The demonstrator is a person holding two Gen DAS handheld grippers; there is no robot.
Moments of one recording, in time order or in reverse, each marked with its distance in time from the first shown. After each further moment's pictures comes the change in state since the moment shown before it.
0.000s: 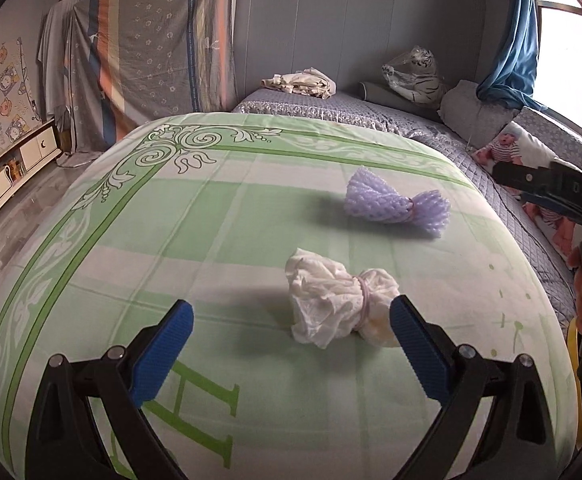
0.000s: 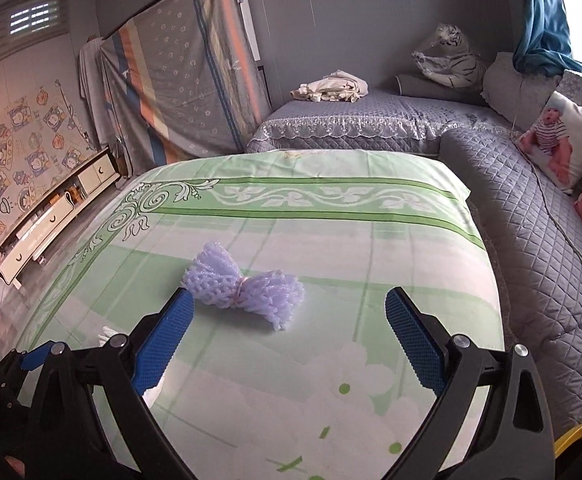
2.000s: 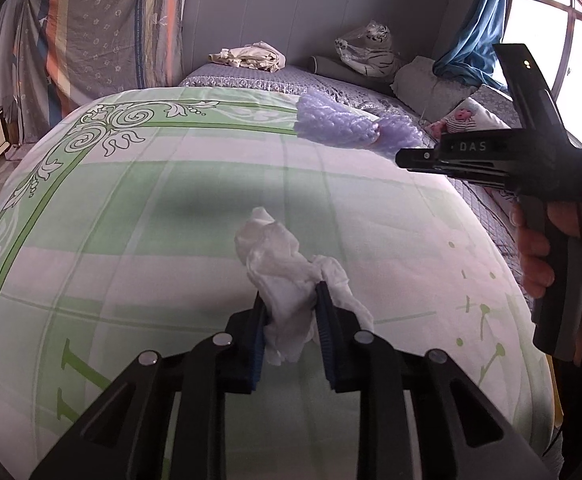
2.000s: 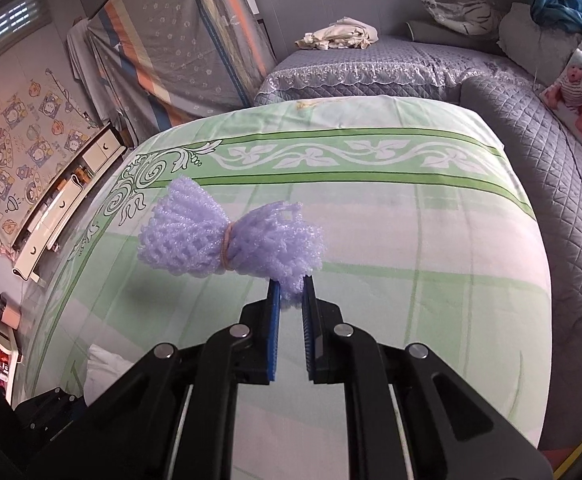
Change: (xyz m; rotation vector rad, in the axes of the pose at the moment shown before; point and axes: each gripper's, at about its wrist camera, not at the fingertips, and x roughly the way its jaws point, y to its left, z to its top) left arm 0.023 -0.020 0.003 0.045 0.094 -0.193; right arm 0.058 0.002 0.011 0.069 0.185 0.065
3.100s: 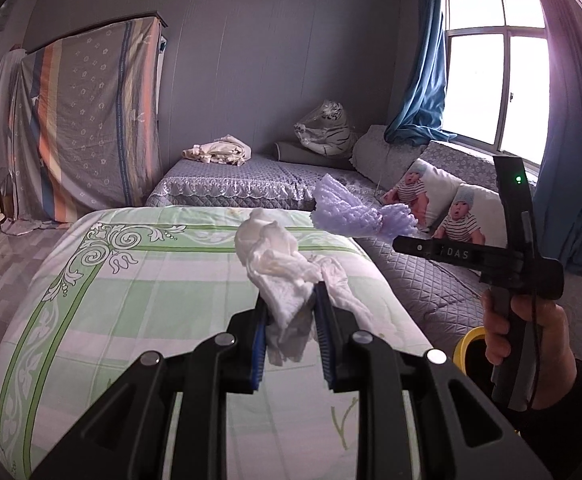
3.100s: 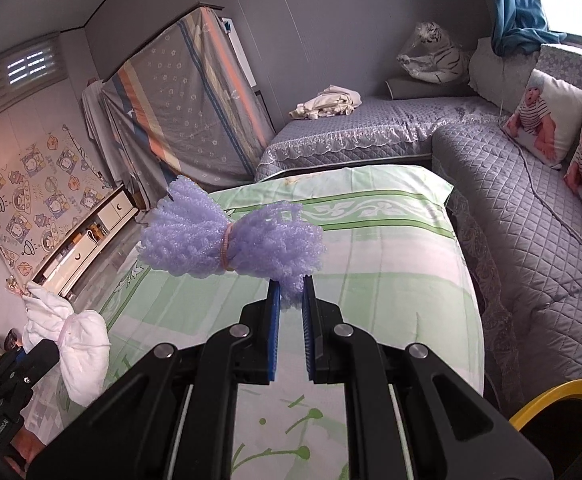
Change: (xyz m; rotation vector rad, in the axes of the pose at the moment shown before) left arm -0.155 -0.084 0.016 0.126 -0.316 -0.061; right arm -0.174 -0.030 -0.043 0.054 -0.259 0.021
